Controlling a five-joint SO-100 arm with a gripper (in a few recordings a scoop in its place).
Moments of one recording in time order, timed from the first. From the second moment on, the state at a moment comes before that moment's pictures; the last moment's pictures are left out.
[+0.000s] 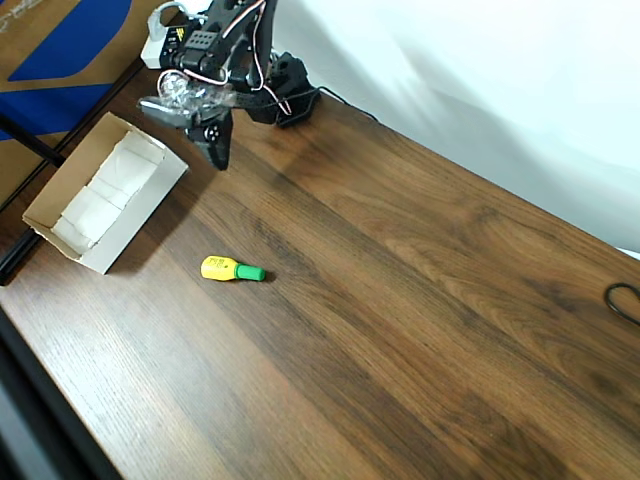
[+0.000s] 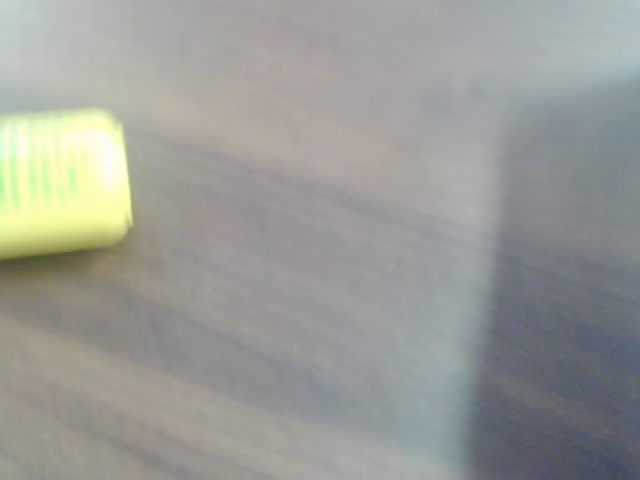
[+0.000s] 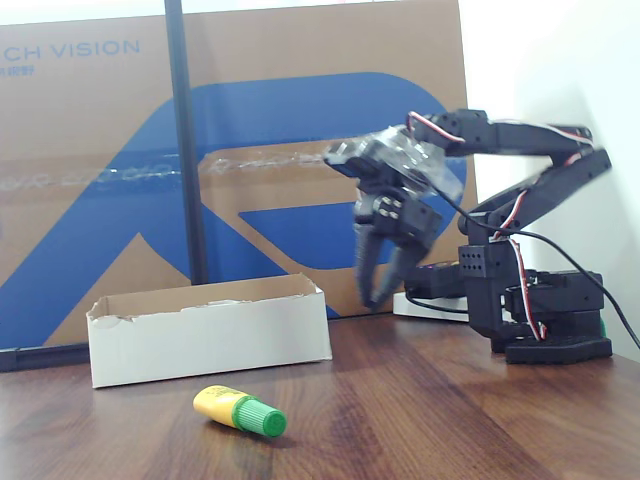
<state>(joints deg) -9.7 152.1 149.5 51.2 -4.1</state>
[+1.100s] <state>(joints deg) -26.1 92.5 106.9 38.0 -6.6</state>
